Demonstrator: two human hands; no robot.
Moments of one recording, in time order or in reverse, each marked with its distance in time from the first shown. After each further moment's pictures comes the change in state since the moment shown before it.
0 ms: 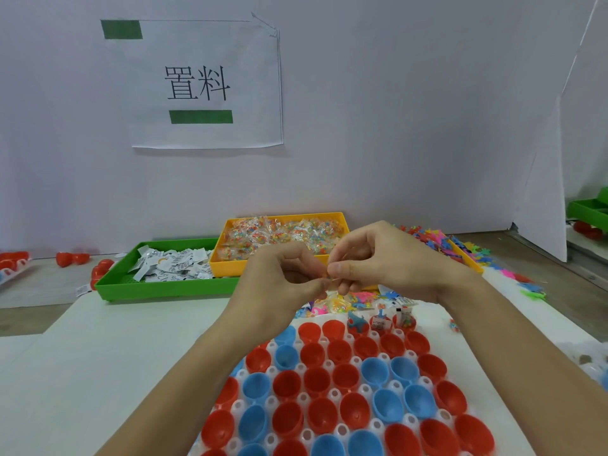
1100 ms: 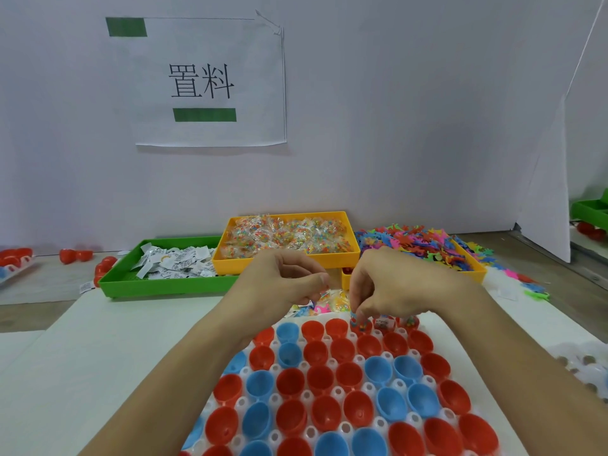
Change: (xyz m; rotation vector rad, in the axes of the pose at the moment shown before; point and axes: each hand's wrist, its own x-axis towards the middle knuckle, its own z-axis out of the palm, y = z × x) left_hand 0.004 -0.007 -0.009 -0.030 -0.084 -0.194; right_hand 0.005 0.009 0.007 -0.702 -0.143 0.201
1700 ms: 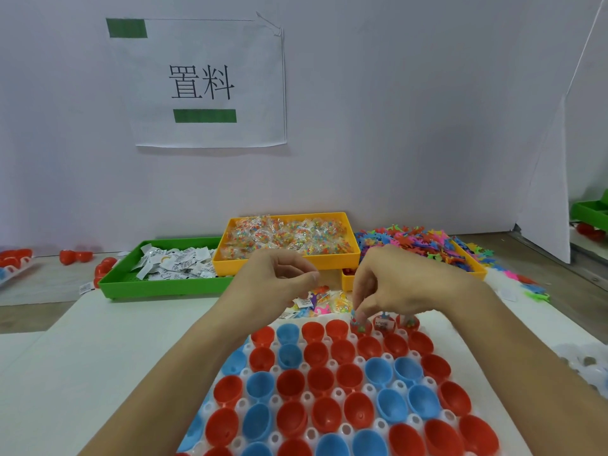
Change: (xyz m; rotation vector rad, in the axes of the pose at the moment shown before) left_hand 0.002 -0.004 -0.005 0.118 0.065 0.015; right_hand 0.000 0.006 -0.002 -0.003 0.020 0.015
